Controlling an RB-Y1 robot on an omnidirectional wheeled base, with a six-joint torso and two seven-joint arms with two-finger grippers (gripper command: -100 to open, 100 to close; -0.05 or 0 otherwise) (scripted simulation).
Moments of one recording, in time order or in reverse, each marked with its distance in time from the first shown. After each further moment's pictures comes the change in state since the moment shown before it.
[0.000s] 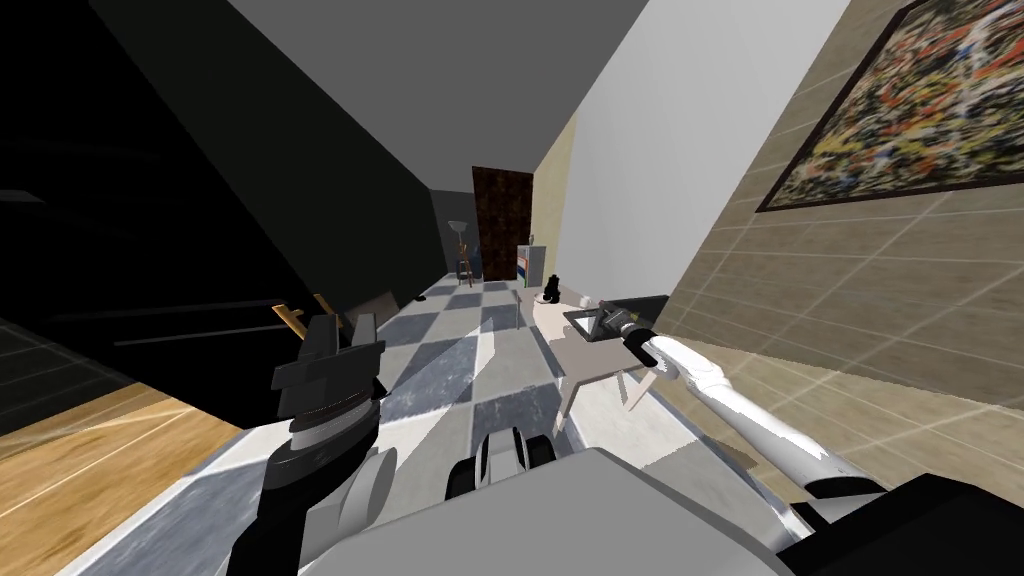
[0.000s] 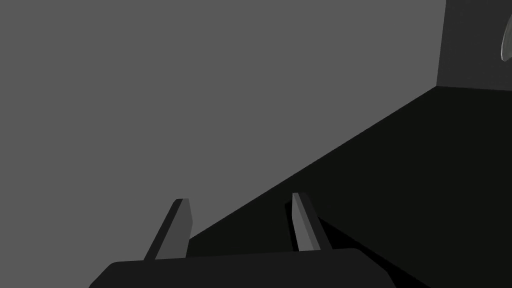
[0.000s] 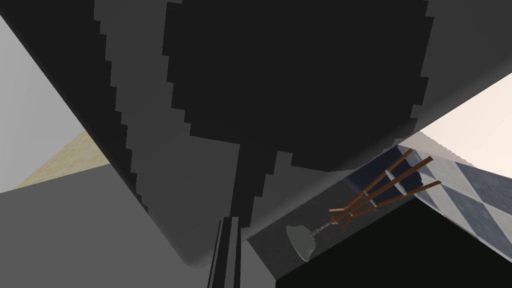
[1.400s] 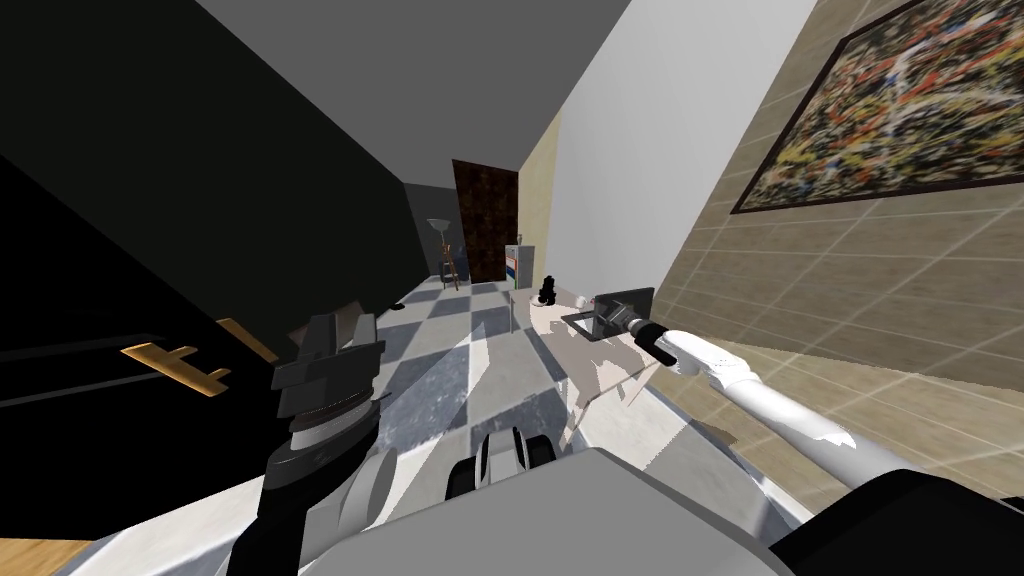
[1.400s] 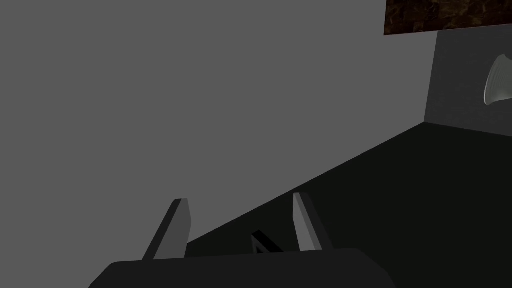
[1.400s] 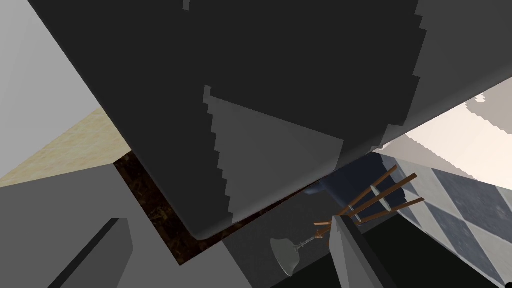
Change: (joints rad) left arm 0.000 0.000 0.000 0.000 0.000 0.000 0.000; right arm 0.077 -0.136 -0.015 -0.033 -0.042 -0.098 -0.037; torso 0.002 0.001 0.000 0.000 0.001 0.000
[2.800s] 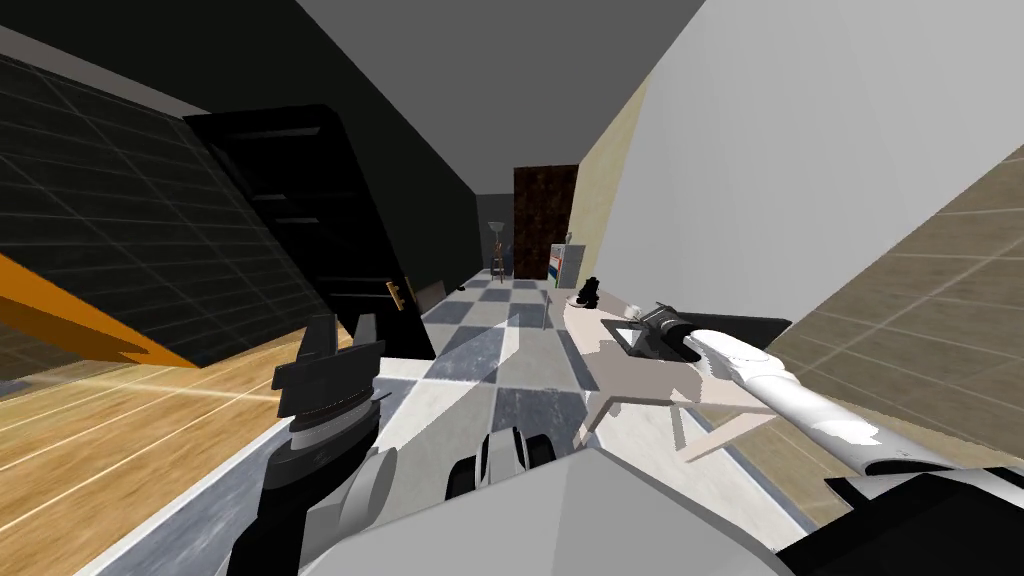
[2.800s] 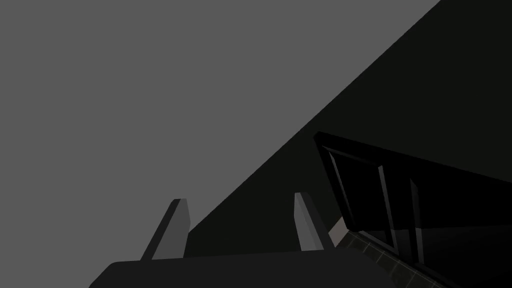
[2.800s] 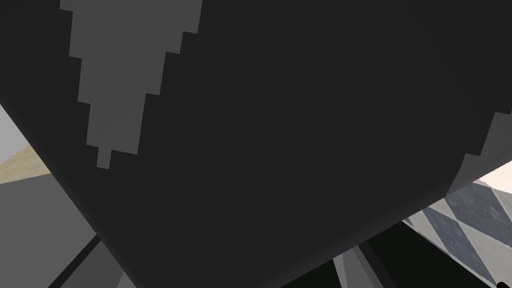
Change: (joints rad) left arm -0.001 0.000 0.000 0.000 0.000 0.000 0.000; right arm -0.072 -0.056 -0.045 0.354 -0.012 0.071 -0.028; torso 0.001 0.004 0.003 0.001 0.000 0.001
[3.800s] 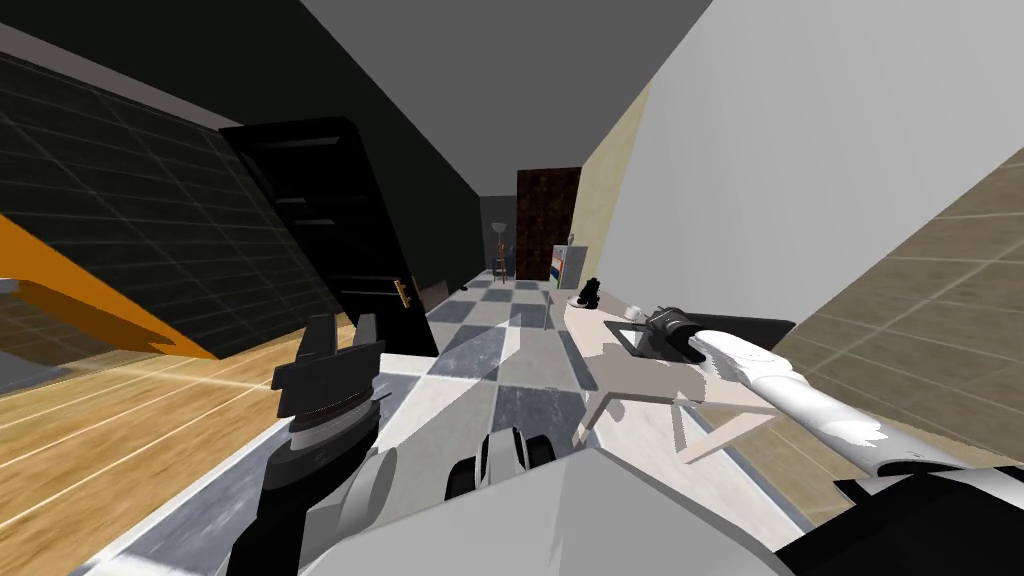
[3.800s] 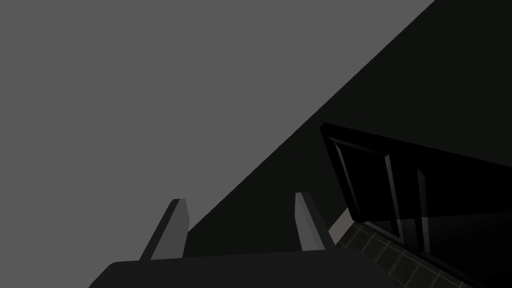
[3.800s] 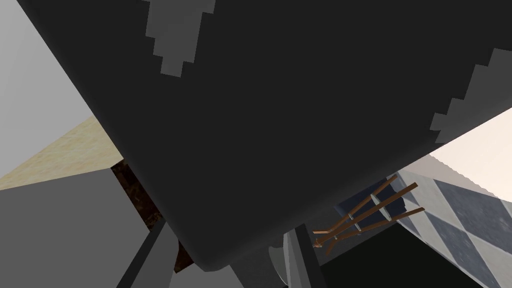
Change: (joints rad) left arm 0.001 0.000 0.000 0.000 0.000 0.000 0.000; right arm 0.012 -0.022 0.010 0.026 -0.016 0.032 -0.013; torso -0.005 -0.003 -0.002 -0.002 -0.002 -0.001
